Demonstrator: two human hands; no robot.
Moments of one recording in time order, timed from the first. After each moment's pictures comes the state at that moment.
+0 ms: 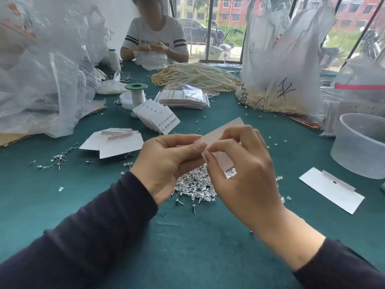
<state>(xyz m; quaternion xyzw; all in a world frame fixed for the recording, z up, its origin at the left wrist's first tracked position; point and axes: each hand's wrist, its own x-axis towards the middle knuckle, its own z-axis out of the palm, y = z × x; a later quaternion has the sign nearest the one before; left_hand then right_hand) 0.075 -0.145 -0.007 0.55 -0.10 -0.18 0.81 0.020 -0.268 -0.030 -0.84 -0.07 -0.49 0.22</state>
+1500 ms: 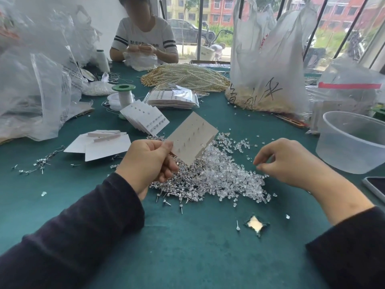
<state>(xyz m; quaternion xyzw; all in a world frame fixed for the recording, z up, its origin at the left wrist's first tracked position) 0.090 -0.140 -0.019 0.70 -0.09 -0.13 0.69 0.015 -0.379 -0.008 -0.97 0.12 -0.08 0.19</state>
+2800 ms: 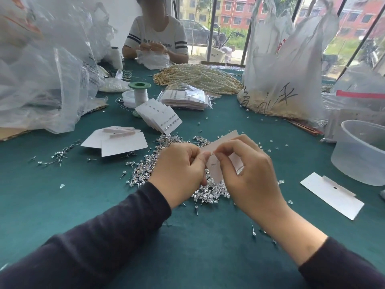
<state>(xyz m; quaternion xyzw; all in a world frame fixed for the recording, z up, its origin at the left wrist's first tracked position) 0.073 -0.151 -0.024 0.82 -0.24 0.01 0.52 0.028 -0.275 -0.032 -0.86 -0.06 -0.38 0.33</state>
